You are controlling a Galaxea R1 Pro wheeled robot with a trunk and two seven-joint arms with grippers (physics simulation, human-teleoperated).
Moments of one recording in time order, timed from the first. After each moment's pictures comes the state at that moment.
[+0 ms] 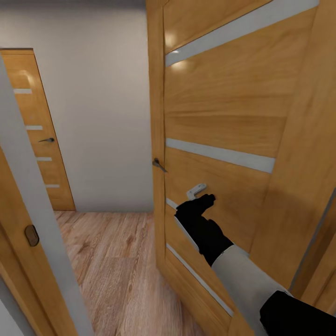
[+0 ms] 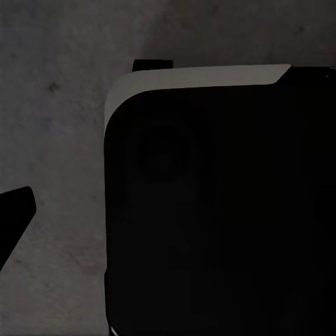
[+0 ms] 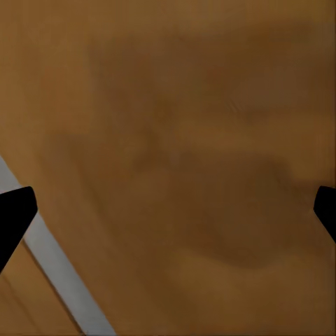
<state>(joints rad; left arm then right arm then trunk) -0.01 0.00 0.01 -0.07 0.01 -0.02 0.00 -0.91 0.17 0.55 -0.93 -0.04 1.04 -0.71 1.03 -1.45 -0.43</state>
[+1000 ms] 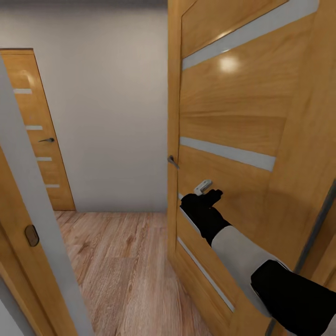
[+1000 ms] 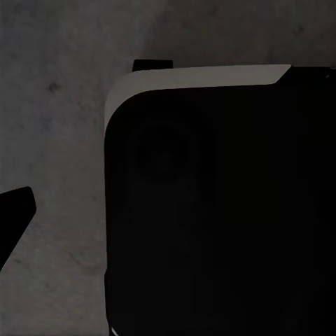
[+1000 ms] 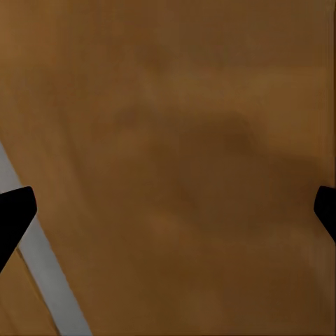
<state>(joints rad) -0.01 0.00 0.01 -0.07 0.01 -0.02 0.00 -1.07 0.17 0.54 -0.62 -0.04 1.02 -0.71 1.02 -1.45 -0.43</state>
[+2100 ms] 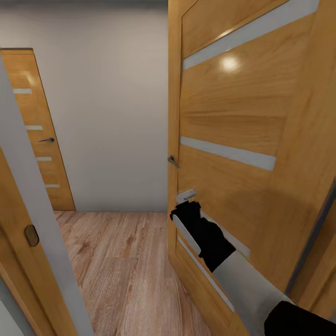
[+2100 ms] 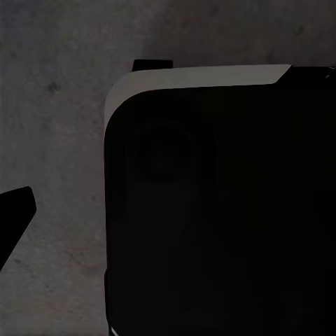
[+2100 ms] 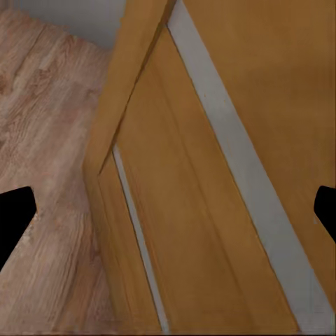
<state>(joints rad) -0.01 0.00 0.01 -0.07 0.01 -0.02 0.00 -0.87 0.17 0.56 -1.07 -0.28 1.04 -0.54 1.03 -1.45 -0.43</state>
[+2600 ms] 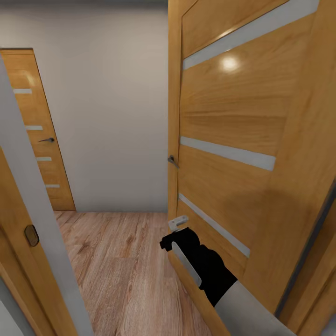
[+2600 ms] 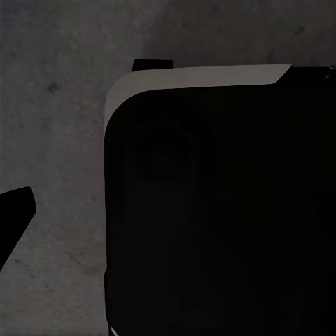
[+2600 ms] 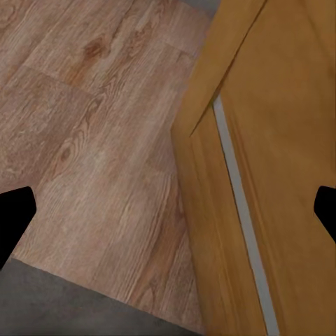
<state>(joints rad) -0.01 0.00 0.01 -0.07 0.01 -0.02 0.00 -0.68 0.17 0.57 -1.09 -0.29 0.95 -0.34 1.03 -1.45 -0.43</state>
